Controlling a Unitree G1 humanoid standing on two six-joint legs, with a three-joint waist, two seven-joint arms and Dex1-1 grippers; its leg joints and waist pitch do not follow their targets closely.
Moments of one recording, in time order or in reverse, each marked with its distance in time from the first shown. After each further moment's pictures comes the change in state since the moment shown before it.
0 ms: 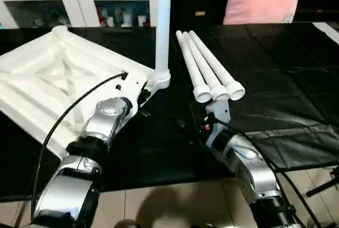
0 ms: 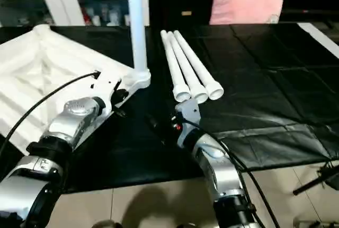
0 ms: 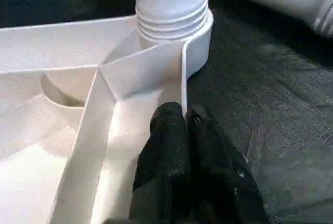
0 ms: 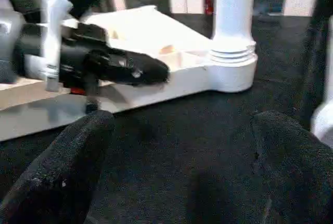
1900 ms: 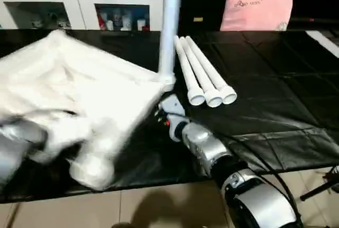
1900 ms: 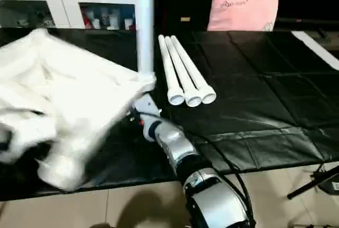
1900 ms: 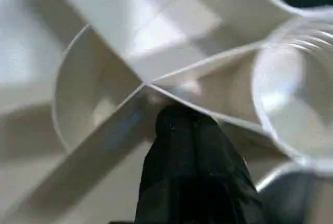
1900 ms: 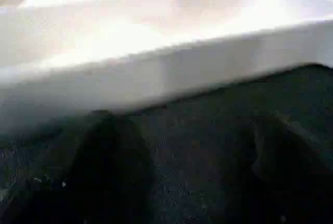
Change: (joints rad) left arm 0.509 0.751 -0.204 -0.812 -0.026 0.326 -0.829; right arm -0.468 0.191 0.105 0.817 -0.200 -0.143 -0.199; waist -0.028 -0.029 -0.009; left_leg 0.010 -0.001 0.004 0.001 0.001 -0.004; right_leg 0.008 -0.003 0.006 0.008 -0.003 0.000
